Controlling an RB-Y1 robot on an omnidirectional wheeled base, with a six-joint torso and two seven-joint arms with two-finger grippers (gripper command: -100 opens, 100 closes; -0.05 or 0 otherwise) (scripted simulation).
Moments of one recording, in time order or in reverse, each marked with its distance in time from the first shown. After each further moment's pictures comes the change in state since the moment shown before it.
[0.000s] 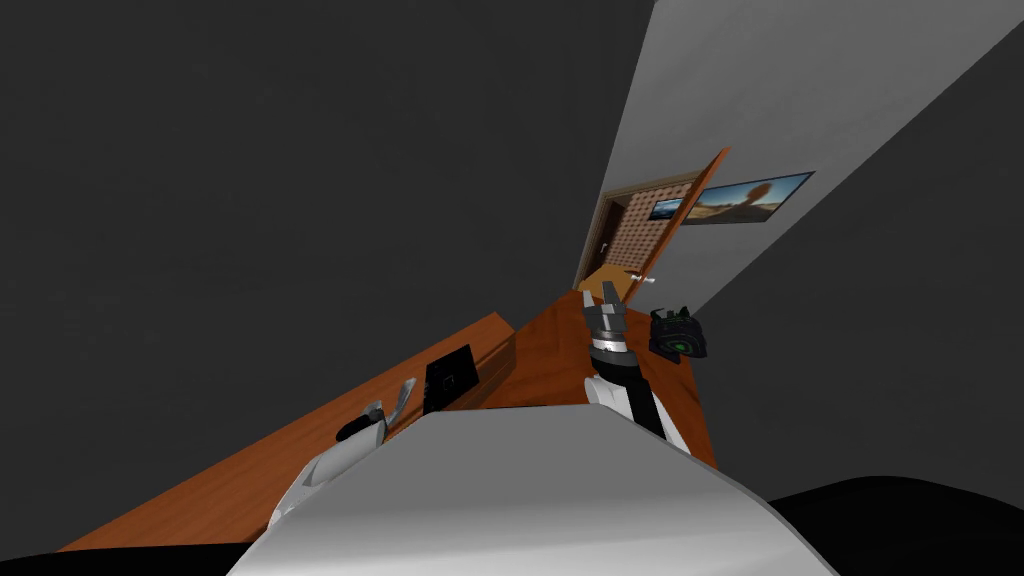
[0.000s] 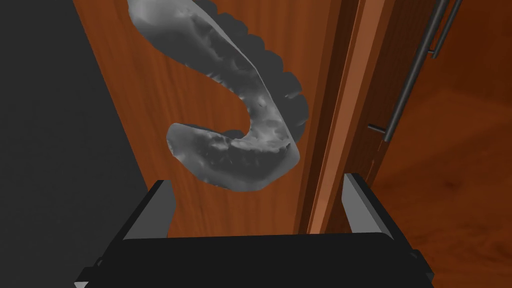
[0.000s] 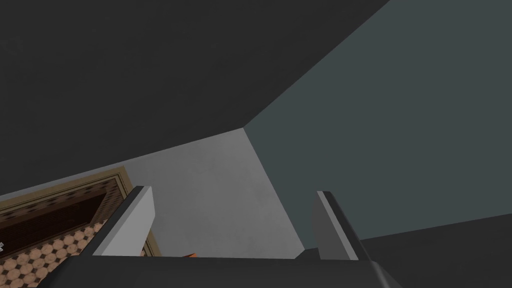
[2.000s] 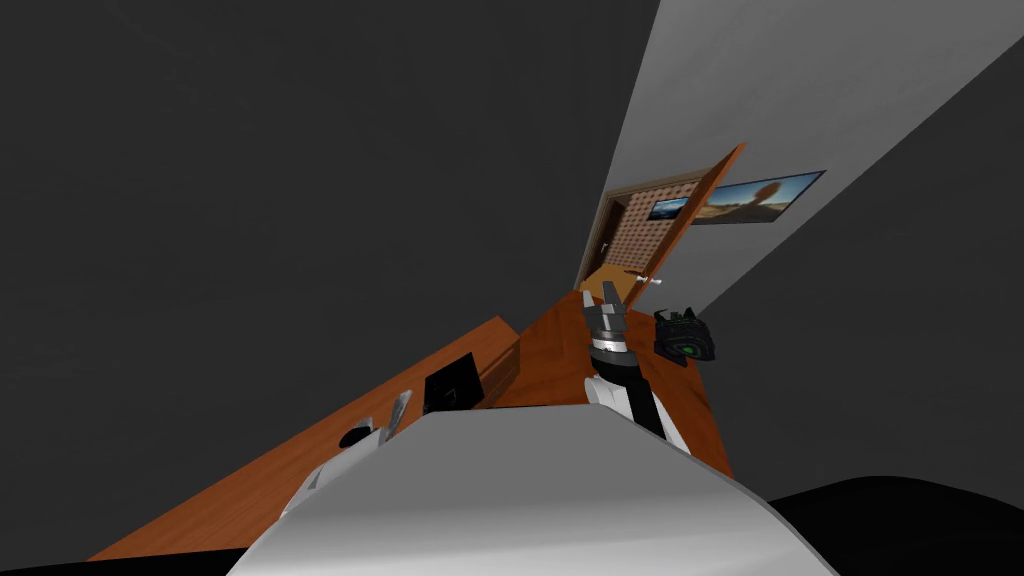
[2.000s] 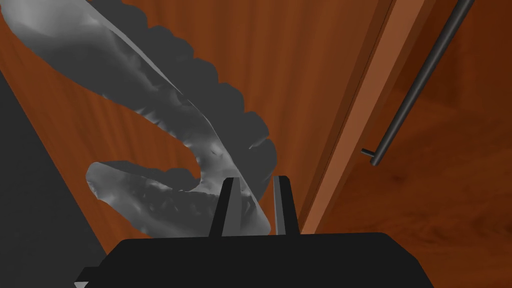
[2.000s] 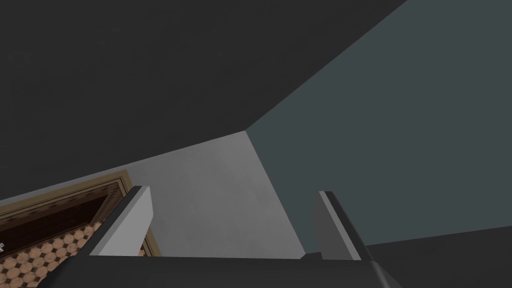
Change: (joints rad) left arm -0.064 0.015 0.020 0.221 0.018 0.039 0.021; right arm 0.000 0.000 0.000 0.000 0.000 0.000 0.000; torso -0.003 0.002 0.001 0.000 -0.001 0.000
